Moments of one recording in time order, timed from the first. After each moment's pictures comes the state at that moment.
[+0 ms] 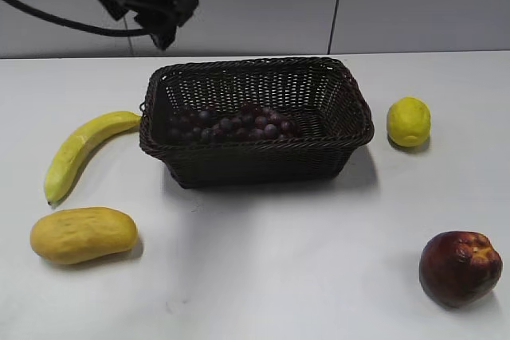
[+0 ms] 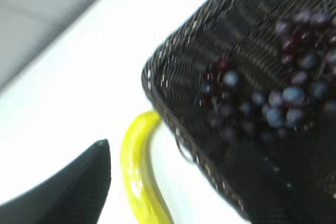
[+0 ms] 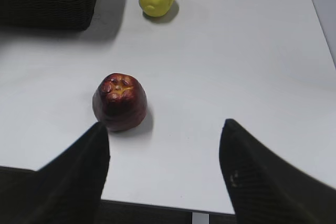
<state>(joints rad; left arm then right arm) -0.59 1.89 -1.79 0.21 1.19 0.14 0.15 -0.01 -0.50 0.06 1.04 -0.06</state>
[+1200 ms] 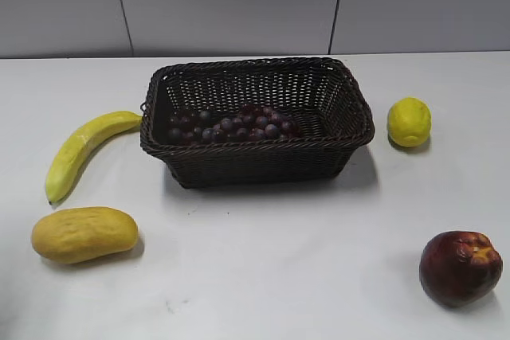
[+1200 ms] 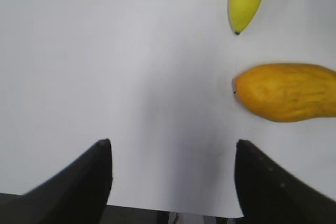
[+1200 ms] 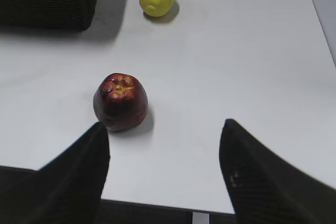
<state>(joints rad) 0.01 1.20 -0.96 -0.07 1.18 0.05 0.15 -0.01 -0.50 0.06 1.04 -0.06</state>
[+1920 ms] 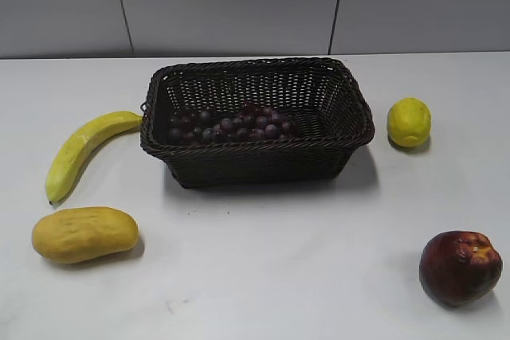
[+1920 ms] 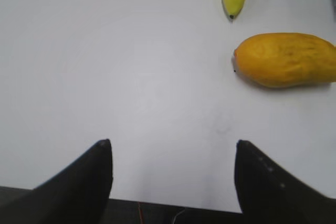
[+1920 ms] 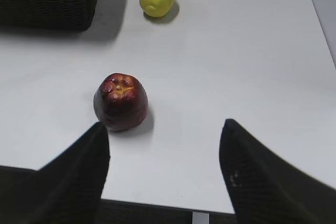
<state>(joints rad) 0.01 0.48 -0.52 -0.07 1.08 0.05 0.15 -0.01 -0.50 0.06 1.04 -0.06</state>
